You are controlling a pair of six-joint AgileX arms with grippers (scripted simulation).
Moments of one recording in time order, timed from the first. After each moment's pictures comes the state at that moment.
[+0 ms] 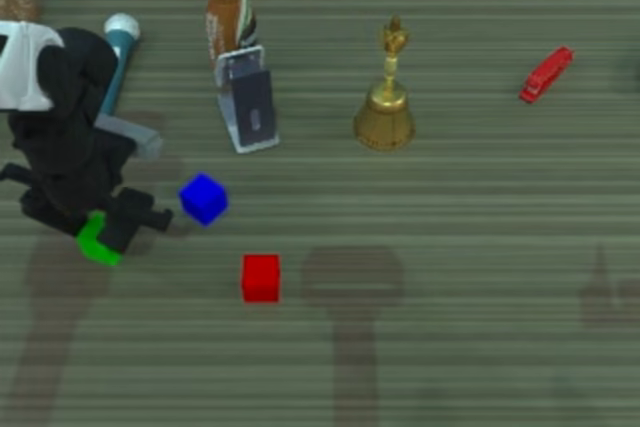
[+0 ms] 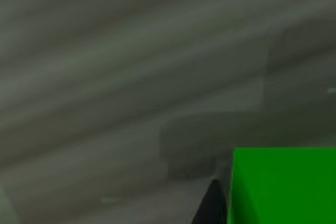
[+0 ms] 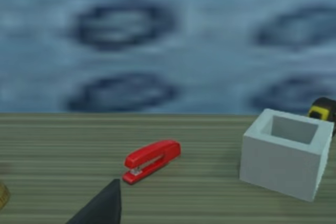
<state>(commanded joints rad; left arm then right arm) -0.15 2.08 1.24 -0.73 0.00 0.25 0.01 0.00 0.00 0.00 0.00 0.00</state>
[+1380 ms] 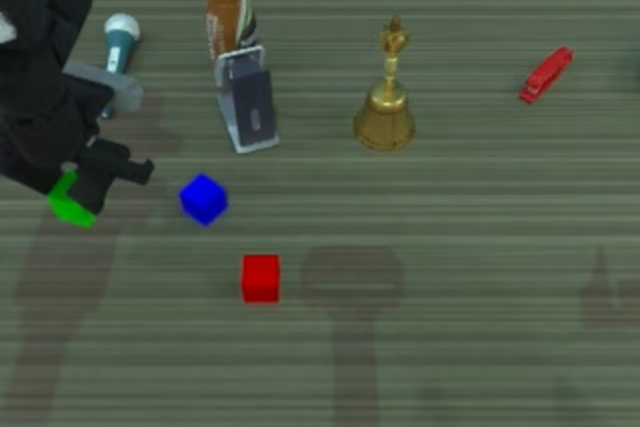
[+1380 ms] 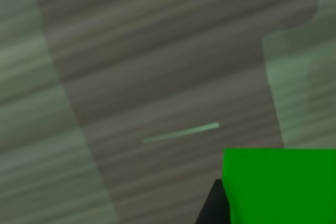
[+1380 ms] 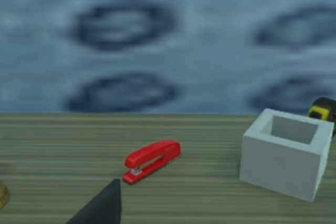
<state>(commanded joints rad) -0.14 1.94 1.38 -0.99 0.01 0.24 0.01 0.00 0.00 0.00 0.00 0.00</state>
